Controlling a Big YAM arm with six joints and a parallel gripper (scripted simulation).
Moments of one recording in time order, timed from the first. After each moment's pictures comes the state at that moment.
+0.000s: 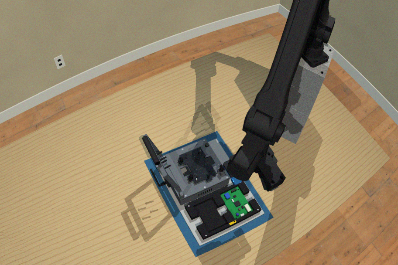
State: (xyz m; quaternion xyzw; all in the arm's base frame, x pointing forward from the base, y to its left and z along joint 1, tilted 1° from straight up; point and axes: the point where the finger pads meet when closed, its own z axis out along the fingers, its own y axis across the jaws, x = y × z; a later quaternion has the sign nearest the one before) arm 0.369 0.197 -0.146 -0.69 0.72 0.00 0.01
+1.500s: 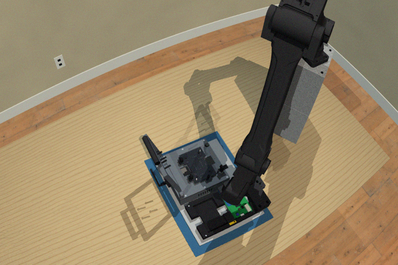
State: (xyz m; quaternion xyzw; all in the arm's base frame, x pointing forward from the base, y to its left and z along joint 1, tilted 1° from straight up) arm 0.376 0.200 -0.293 -0.69 0.72 0.00 0.01
